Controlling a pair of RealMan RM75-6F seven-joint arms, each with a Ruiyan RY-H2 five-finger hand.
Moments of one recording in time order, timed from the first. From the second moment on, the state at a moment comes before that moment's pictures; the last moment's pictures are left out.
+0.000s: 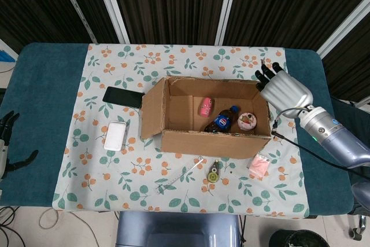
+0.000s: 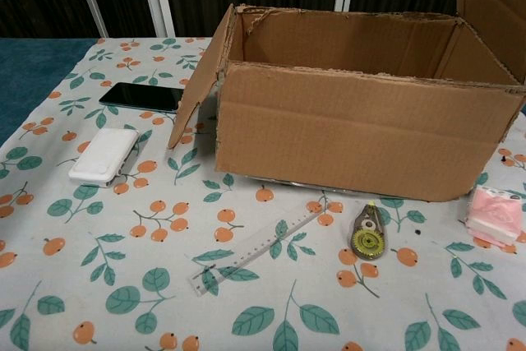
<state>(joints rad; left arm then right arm) -0.14 -1.13 -0.13 -1.59 1.38 1.44 -0.17 0.93 -0.66 0.15 -1.75 -1.38 0.70 -0.59</state>
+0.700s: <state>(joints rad) -0.14 -1.13 -0.12 -1.59 1.39 1.43 -0.17 0.82 -0.57 0.13 -1.73 -1.35 0.73 -0.60</state>
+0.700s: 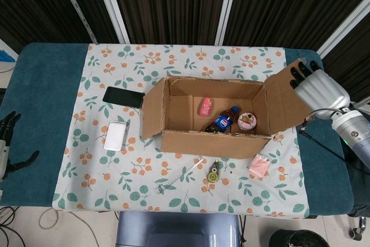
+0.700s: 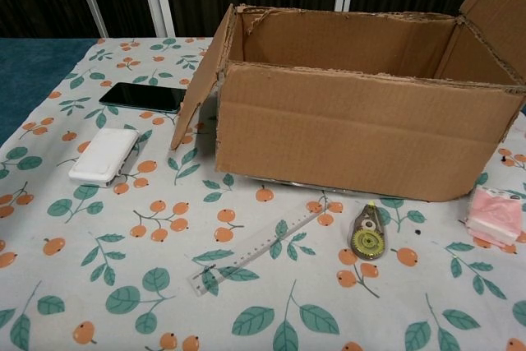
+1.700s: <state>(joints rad) -0.13 -1.13 -0.09 -1.60 1.41 1.44 -0.04 0.46 -0.76 0.09 -1.78 -1.24 1.20 -0.39</state>
